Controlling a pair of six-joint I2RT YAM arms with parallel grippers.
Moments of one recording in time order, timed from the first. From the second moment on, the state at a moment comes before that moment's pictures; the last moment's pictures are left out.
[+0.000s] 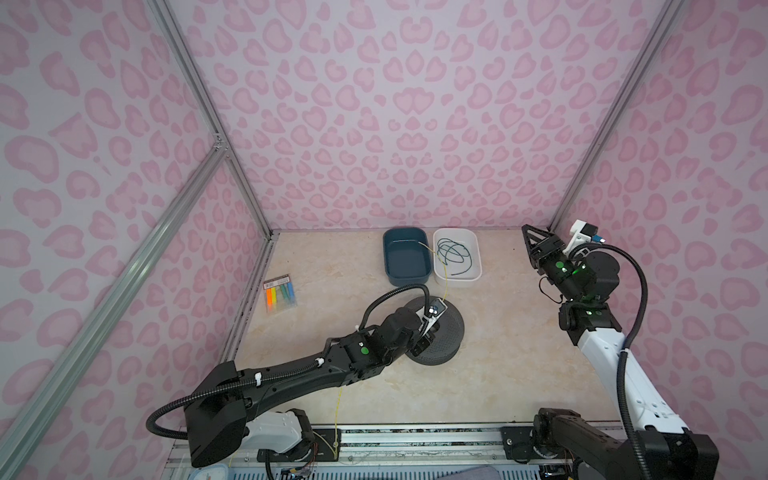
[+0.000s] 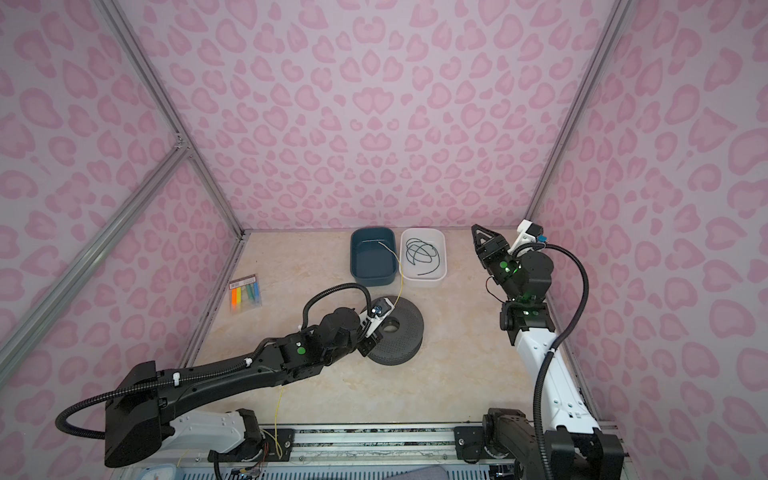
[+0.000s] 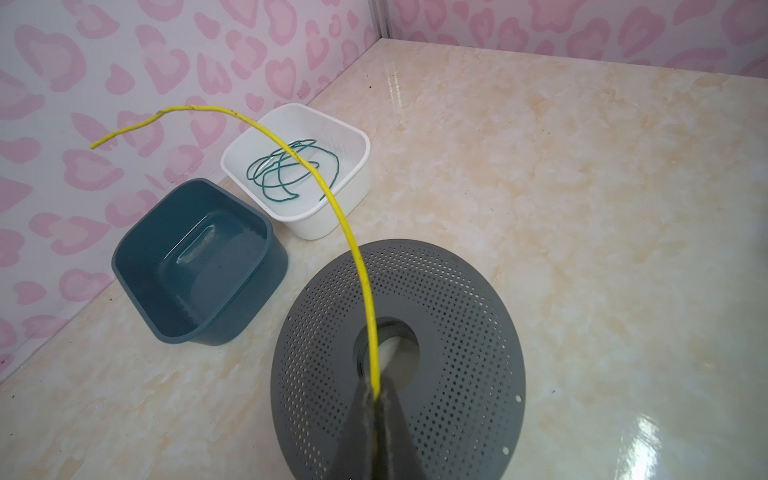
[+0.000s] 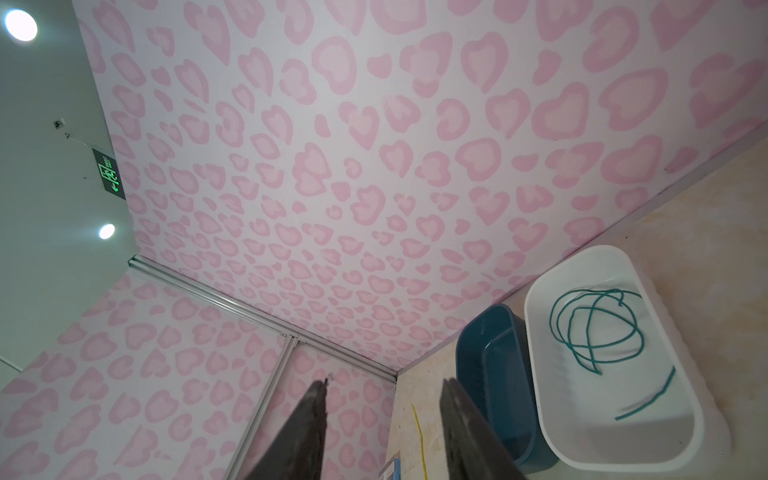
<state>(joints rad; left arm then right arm) -1.05 1.32 0.86 -0.04 -0.27 0.13 -0.06 1.07 0.86 0.28 -0.44 1.10</state>
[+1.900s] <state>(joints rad) -1.05 0.87 0.88 -0.63 -0.20 -0.26 0.00 1.04 0.73 0.06 -0.40 0.99</state>
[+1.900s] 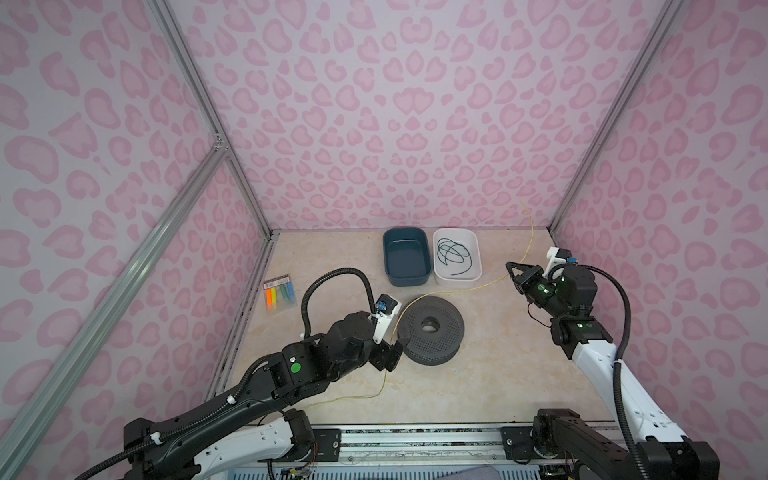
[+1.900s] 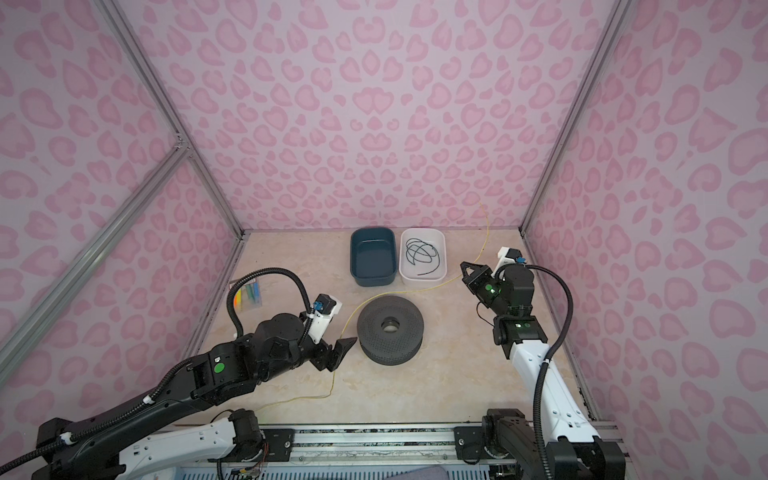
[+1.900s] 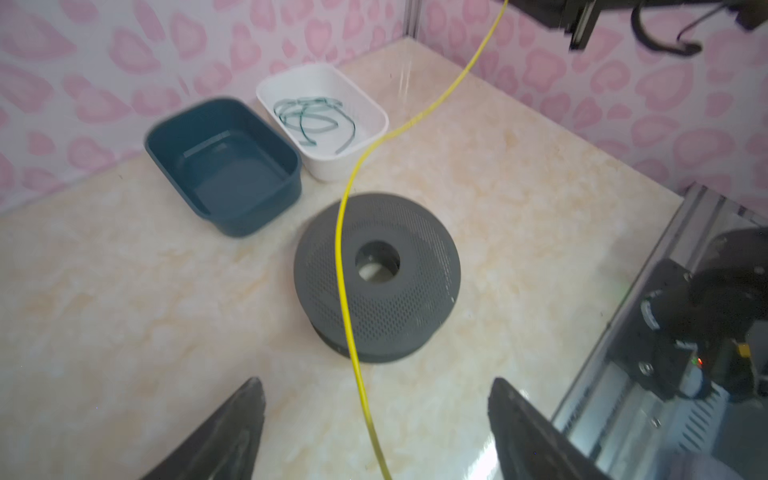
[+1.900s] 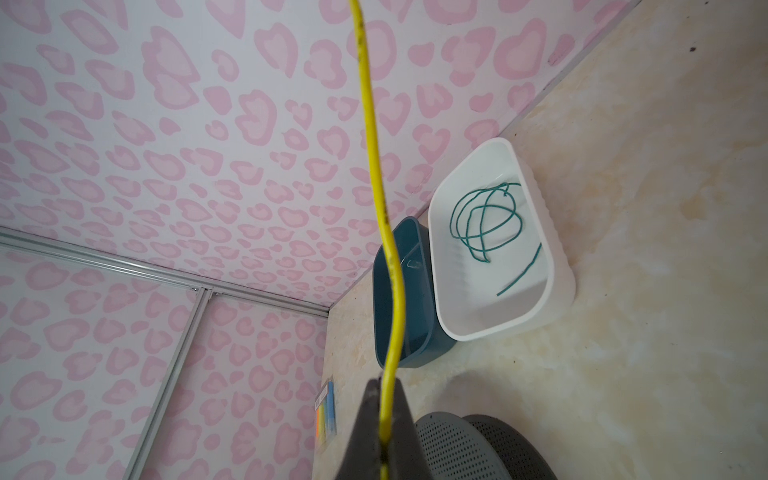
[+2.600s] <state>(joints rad) -1.05 0.82 0.71 -0.62 -0.22 -0.47 -0.07 1.13 0.79 0.06 -0.42 0.98</state>
